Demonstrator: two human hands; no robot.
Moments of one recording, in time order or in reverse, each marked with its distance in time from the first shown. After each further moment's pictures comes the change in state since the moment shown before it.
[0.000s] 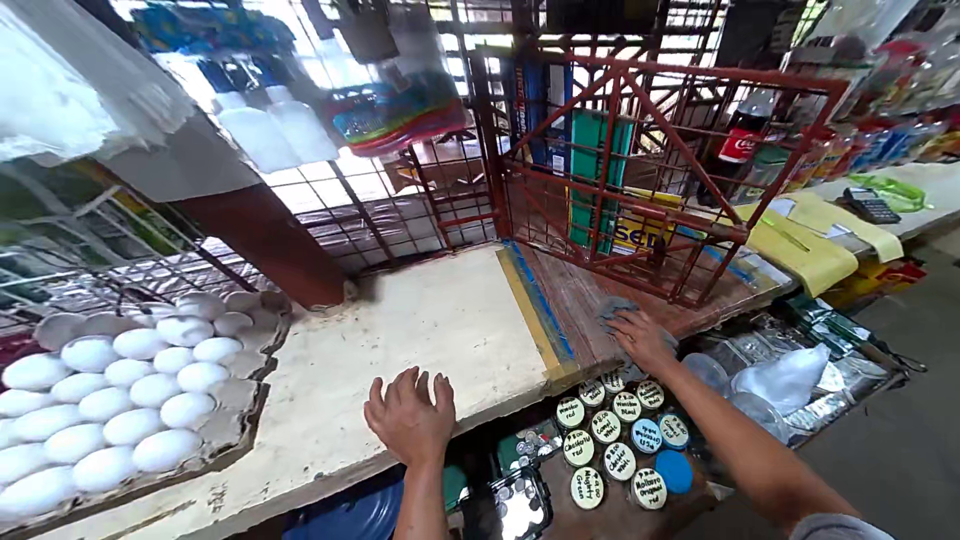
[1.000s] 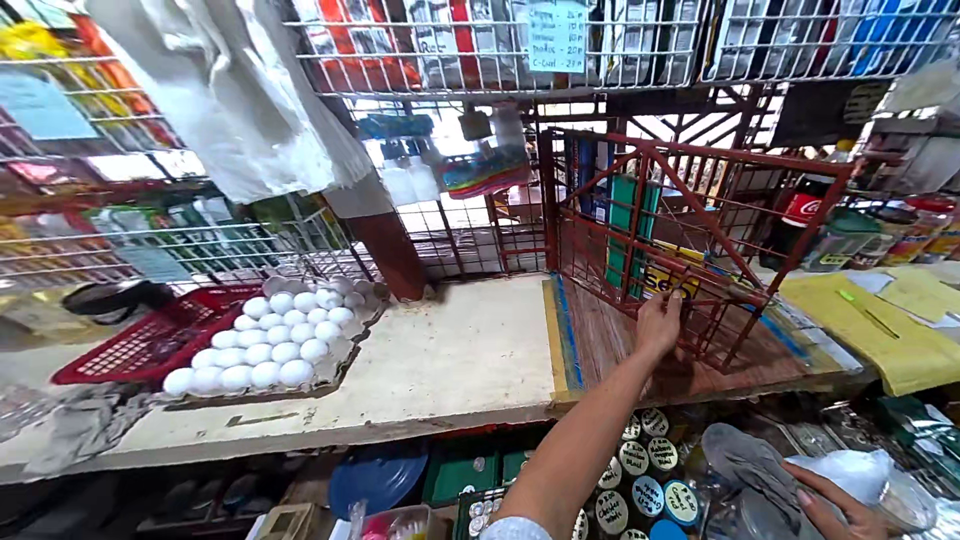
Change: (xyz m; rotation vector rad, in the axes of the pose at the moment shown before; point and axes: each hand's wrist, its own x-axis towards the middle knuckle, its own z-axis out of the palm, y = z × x) left_hand 0.043 0.372 0.055 -0.950 -0.712 -0.107; right_hand -0.193 0.023 -0.147 0.816 0.332 0.143
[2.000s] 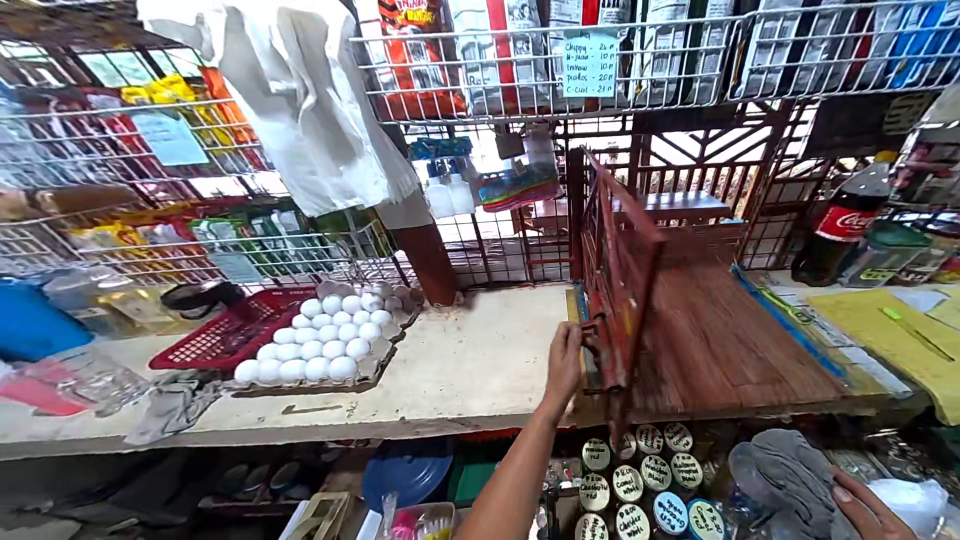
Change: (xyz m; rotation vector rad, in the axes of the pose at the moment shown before) left_hand -0.086 -0.052 -0.147 -0.154 0.332 0.296; right_hand 0.011 0.022 0.008 0.142 0.153 0.096
